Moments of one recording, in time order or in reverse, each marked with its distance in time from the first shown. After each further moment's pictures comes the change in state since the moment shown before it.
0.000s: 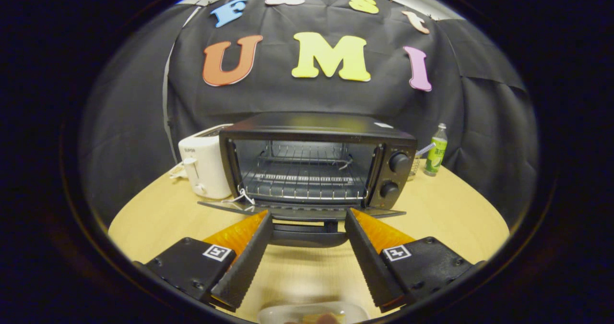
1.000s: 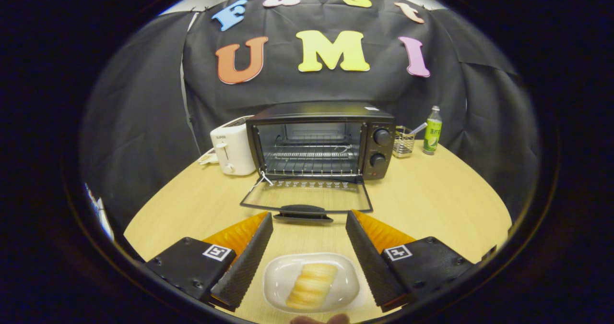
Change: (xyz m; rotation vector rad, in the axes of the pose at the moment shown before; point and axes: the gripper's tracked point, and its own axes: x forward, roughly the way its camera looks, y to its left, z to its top) arm -0.111 -0.018 -0.037 0.062 0.056 0.090
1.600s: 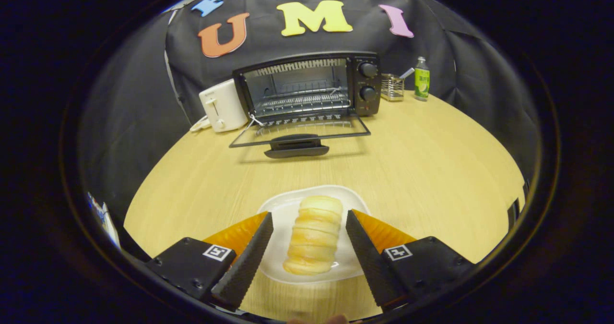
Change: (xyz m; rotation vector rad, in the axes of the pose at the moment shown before) arm 0.006 -0.005 -0.107 0.112 0.217 -0.032
